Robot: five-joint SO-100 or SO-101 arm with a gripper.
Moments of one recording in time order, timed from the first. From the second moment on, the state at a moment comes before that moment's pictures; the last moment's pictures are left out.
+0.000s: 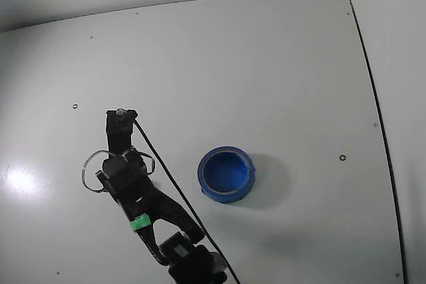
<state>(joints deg) -37.2 102.5 103.2 58.5 -36.7</state>
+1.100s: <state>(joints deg) -37.2 82.5 95.2 53.2 -37.4</state>
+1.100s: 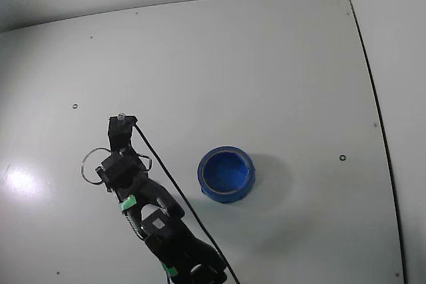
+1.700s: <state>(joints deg) -30.8 80.7 94.7 53.2 -41.5</state>
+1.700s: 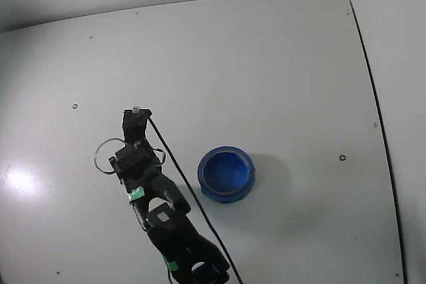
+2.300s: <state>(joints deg) -30.8 80.7 94.7 53.2 -41.5</state>
